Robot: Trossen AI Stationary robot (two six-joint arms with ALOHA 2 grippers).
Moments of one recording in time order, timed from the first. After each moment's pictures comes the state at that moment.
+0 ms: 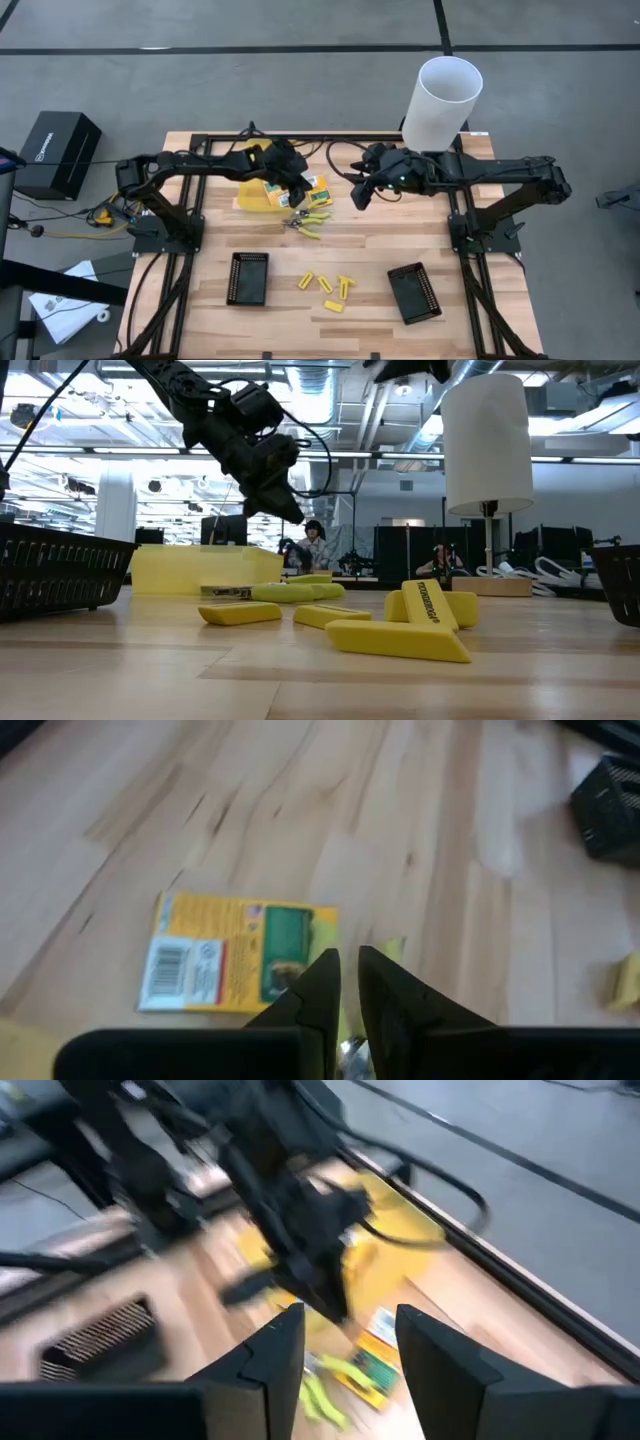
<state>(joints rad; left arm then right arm) 0.39 1.59 0.95 -0.13 0.23 -0.10 0.03 1.37 1.40 -0.63 0.45 0.44</state>
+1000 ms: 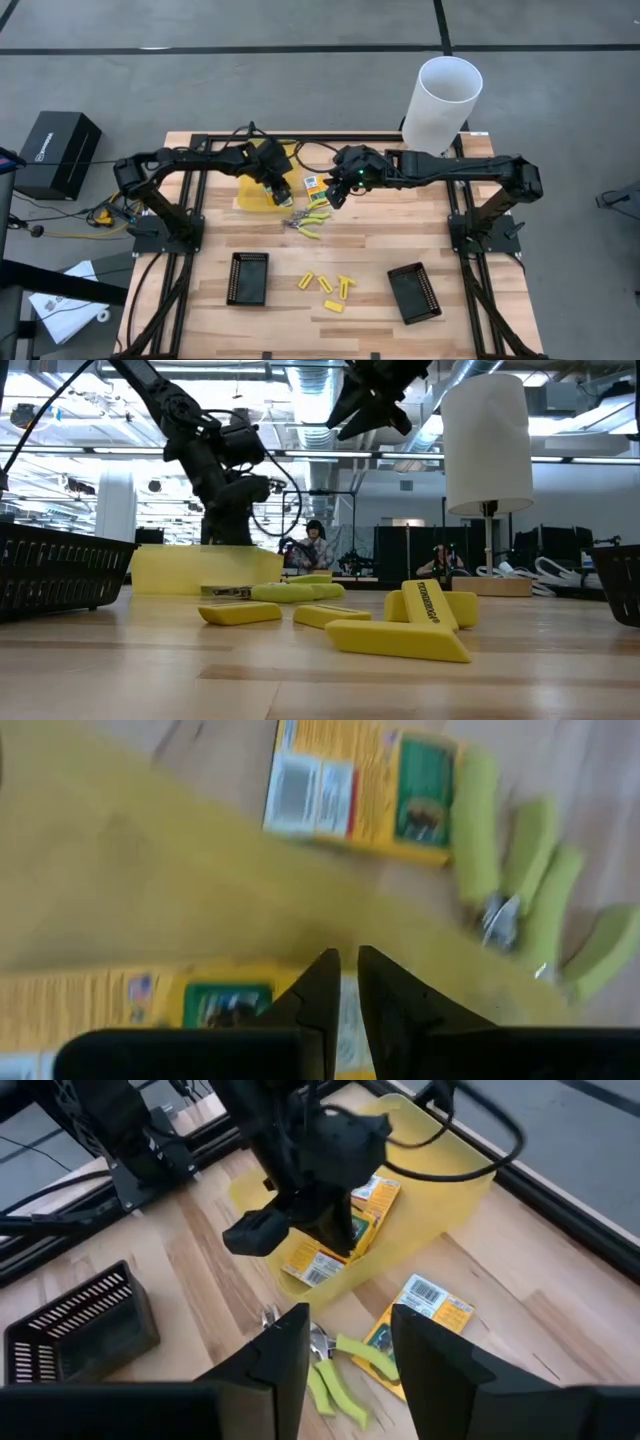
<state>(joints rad) 0.52 1.59 0.86 -0.33 0.19 0.01 -0.09 1.58 1.40 -0.51 0.23 0.45</state>
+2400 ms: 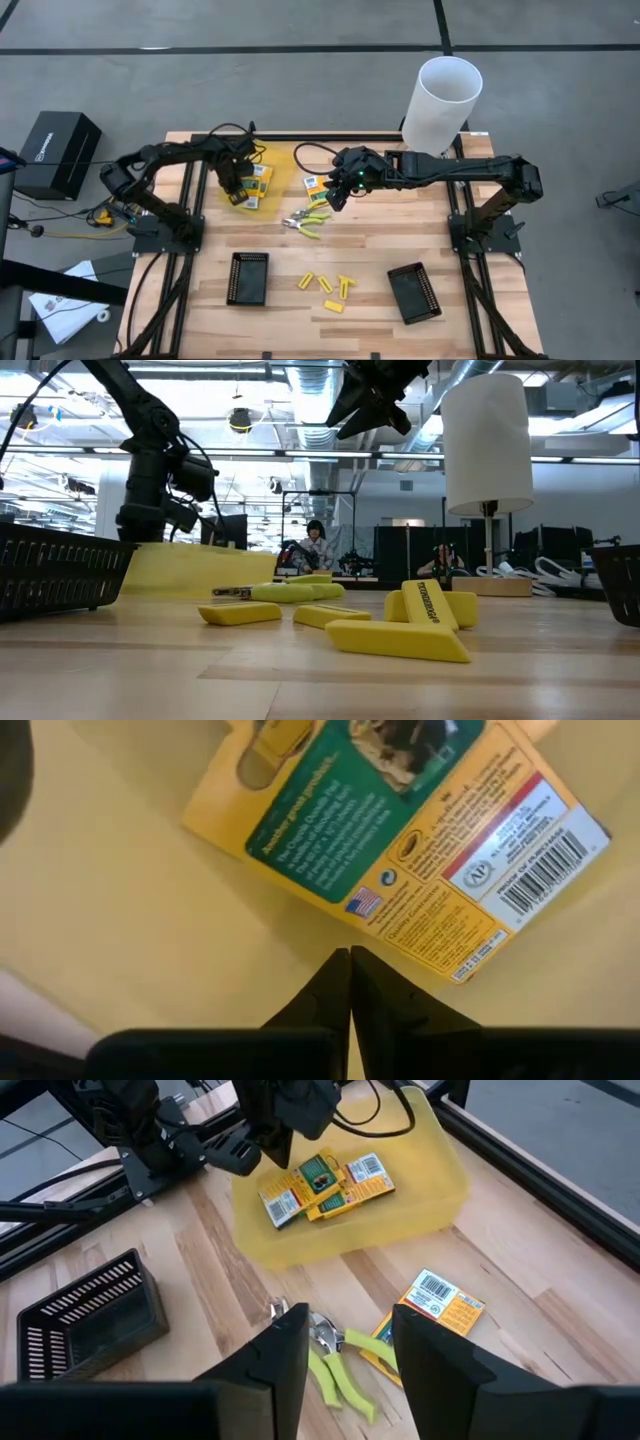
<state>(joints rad) 0.80 1.50 0.79 -0.89 -0.01 0.27 -0.08 1.58 1.40 -0.52 0.21 0.43</state>
